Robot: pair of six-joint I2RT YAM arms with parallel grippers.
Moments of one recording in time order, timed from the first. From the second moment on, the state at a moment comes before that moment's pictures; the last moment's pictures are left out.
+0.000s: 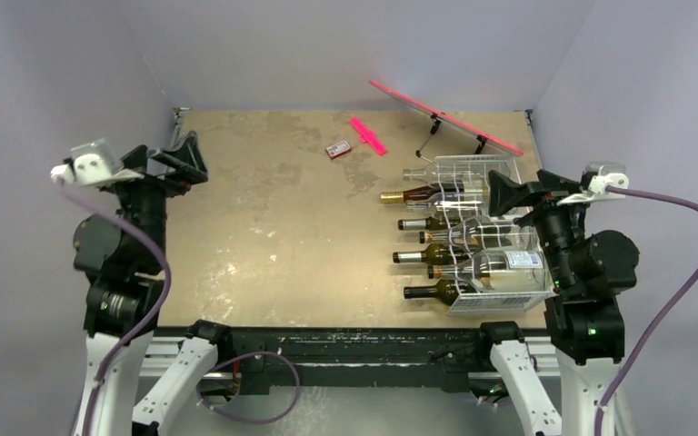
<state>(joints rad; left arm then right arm) -0.22 0.61 1.18 -0.24 -0.33 -0.25 0.05 0.54 1.12 -0.44 -0.09 0.23</state>
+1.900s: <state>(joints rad) -0.19 1.06 0.90 0.19 0.02 -0.47 0.19 1.00 1.14 -0.55 -0.11 -0.55</state>
